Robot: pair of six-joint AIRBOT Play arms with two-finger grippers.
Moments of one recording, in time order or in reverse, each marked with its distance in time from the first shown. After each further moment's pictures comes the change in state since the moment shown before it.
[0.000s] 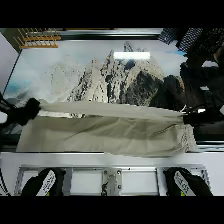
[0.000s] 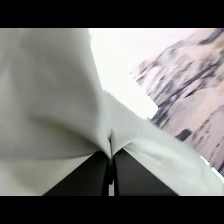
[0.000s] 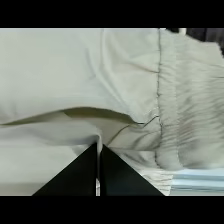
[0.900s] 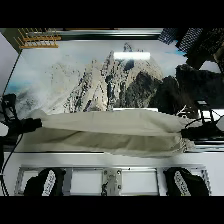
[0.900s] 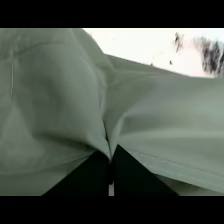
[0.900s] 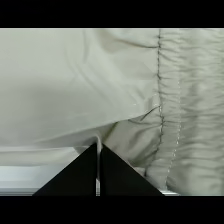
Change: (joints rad) left arm 0.003 0.207 -0.179 0.260 -0.174 0.485; right arm 0.000 0.163 -0.216 -0.051 0.096 0.052
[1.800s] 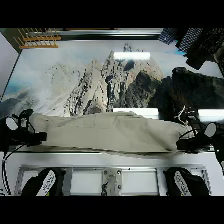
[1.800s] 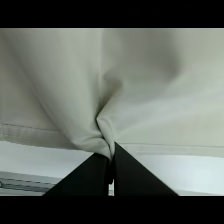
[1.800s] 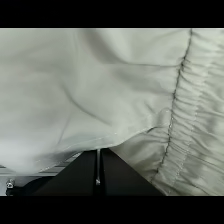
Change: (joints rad) left arm 0.000 -0.194 -0.013 0.126 -0.254 -0.002; right arm 0.000 -0.023 -0.166 -0.059 0.033 0.039
